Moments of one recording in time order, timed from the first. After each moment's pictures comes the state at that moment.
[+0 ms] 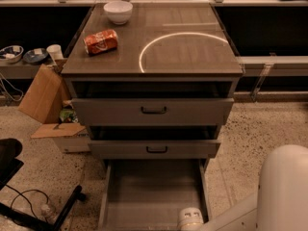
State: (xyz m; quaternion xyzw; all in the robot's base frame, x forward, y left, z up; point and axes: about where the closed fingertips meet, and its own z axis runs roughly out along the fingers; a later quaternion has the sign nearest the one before) arm 0.312 -0.117 0.229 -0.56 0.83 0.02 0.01
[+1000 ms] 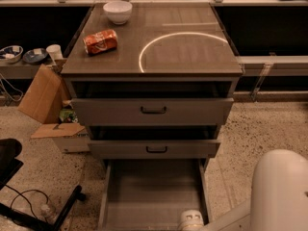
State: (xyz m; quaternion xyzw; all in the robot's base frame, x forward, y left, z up) arm 0.313 -0.114 0.196 -0.56 0.82 0.03 0.02
